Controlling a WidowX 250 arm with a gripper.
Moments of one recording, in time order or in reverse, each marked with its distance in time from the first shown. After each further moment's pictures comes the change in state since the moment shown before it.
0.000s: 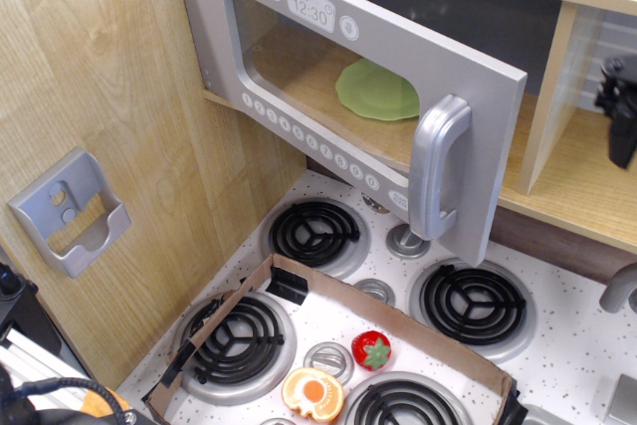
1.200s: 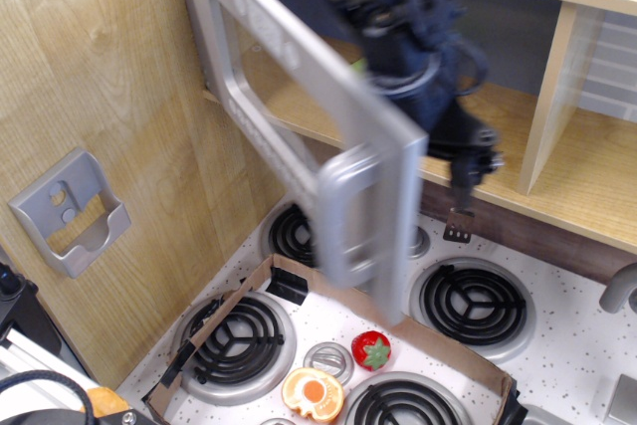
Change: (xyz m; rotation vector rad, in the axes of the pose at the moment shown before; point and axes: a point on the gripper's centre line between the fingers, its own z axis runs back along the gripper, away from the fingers) arm -0.042 0.134 -0.039 -0.111 -0.004 -0.053
